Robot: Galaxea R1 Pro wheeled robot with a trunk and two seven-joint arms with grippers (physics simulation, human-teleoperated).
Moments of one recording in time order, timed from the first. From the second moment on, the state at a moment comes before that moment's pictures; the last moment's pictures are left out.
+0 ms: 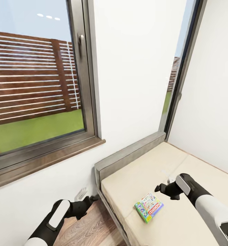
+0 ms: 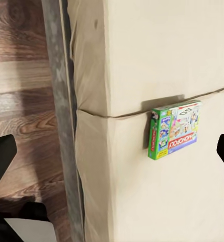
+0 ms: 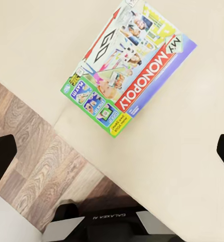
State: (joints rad) left arm -0.46 -0.02 -0.03 -0.77 0.98 0.69 0.18; right arm -0.83 -0.23 0.18 -0.41 -0.64 0.88 -0.02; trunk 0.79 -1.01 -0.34
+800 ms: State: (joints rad) left arm -0.46 -0.02 -0.03 -0.76 0.98 0.69 0.17; right arm -0.83 -0.24 0.18 -0.40 -0.65 0.88 -0.02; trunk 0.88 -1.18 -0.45
